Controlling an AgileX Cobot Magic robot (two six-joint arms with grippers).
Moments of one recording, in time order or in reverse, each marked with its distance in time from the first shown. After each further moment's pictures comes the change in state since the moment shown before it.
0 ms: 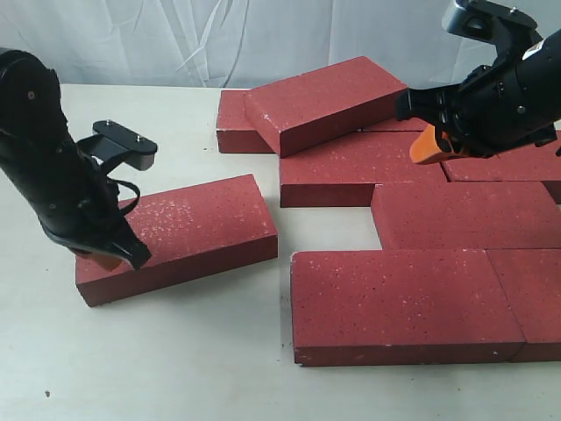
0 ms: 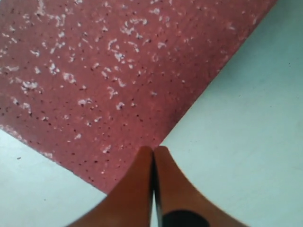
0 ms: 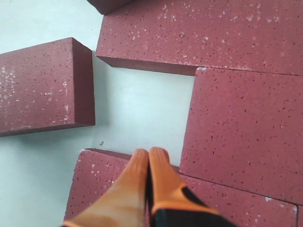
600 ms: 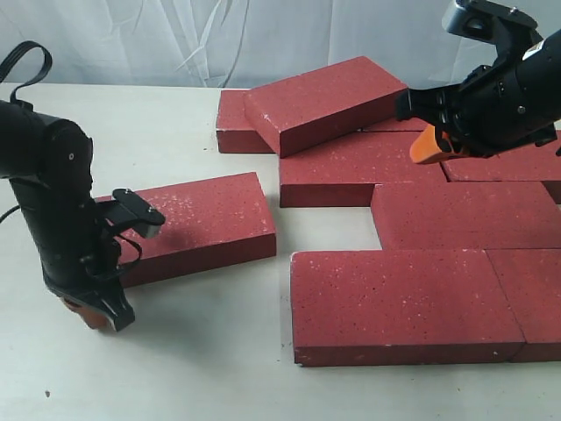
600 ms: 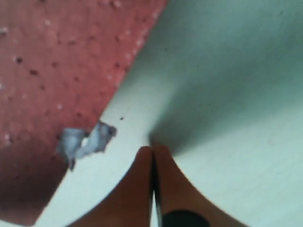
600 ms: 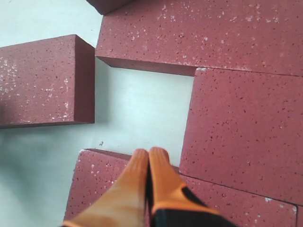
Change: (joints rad) left arm 0.000 0.172 0.066 0.025 0.009 0.133; right arm 0.000 0.000 0.000 0.000 0.000 -0.003
